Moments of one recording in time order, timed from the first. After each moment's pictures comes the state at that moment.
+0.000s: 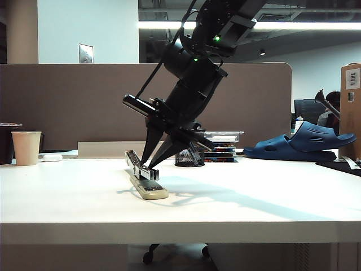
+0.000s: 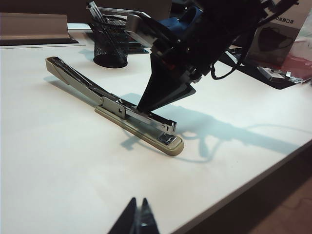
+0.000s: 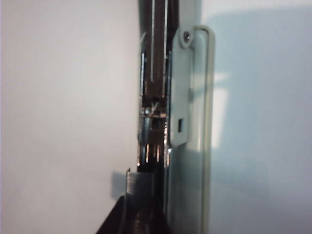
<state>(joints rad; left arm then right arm) -0.06 0.00 0.01 -0.13 0.58 -0.04 0.61 2.15 1.70 -0.56 -0.34 0.44</state>
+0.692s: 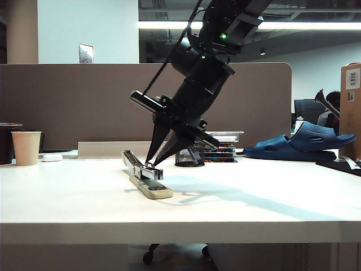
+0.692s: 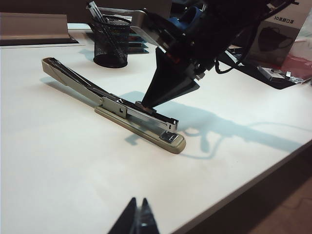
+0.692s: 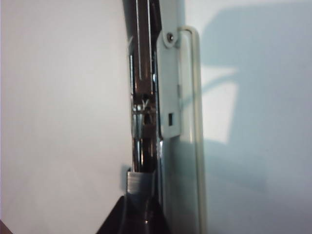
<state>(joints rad) -0.06 0.00 0.01 -0.13 0.58 -0.04 0.59 2.14 1.70 -0.58 -0.37 0.44</state>
